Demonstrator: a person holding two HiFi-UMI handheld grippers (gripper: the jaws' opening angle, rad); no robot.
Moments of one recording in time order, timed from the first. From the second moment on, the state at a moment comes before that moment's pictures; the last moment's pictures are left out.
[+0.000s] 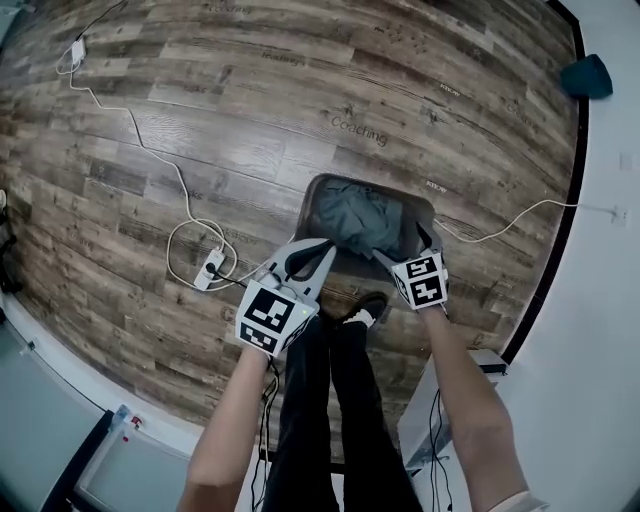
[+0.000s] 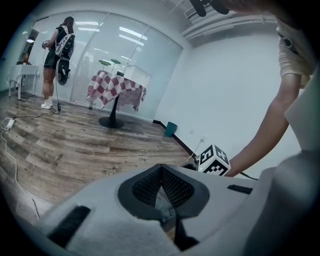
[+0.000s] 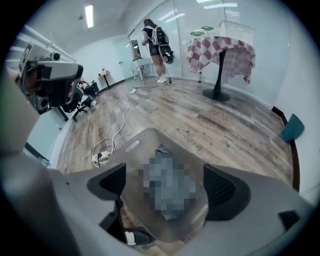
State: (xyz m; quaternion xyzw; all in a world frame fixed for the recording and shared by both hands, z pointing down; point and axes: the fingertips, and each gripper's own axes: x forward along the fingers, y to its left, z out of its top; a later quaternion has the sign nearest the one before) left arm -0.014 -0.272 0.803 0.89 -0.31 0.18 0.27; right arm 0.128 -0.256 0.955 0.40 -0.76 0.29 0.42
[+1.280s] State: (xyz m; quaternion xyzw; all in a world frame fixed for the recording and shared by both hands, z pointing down) left arm 0.021 -0.265 0.704 0.88 -0.32 0.23 0.25; right arm 0.131 -0.223 0.755 0.52 -0.72 0.34 0.31
